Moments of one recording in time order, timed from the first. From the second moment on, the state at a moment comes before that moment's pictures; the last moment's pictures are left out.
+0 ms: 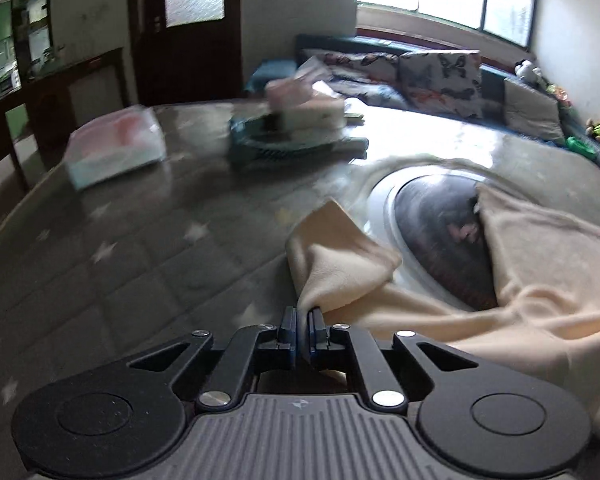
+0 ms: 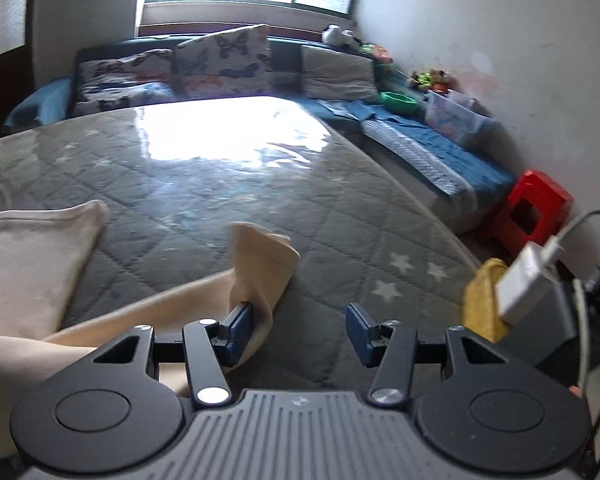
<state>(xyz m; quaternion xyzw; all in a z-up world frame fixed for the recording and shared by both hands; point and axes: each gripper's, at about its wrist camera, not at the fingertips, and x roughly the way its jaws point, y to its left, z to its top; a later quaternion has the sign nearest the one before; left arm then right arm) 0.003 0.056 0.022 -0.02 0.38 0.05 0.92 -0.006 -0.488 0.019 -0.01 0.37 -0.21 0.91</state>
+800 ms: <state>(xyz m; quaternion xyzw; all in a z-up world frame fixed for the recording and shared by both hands) -0.082 -0.103 0.043 0.10 0.35 -0.27 0.89 -0.072 -0.329 0.052 -0.06 0.39 0.19 0.90</state>
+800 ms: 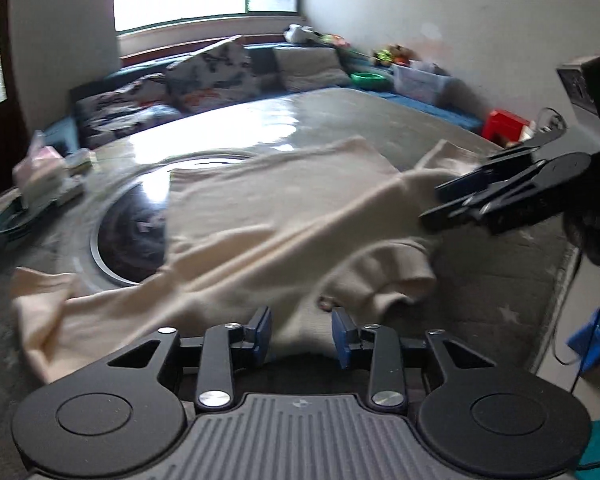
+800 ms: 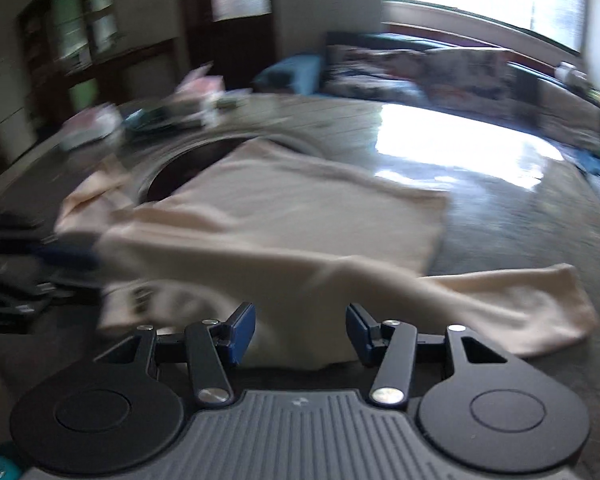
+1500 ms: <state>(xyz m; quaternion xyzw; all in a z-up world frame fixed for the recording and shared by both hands) -0.101 -0.108 0.034 0.15 0.35 -0.36 0.85 -0.104 -0.309 0.051 -0.13 0.42 0.27 0.86</state>
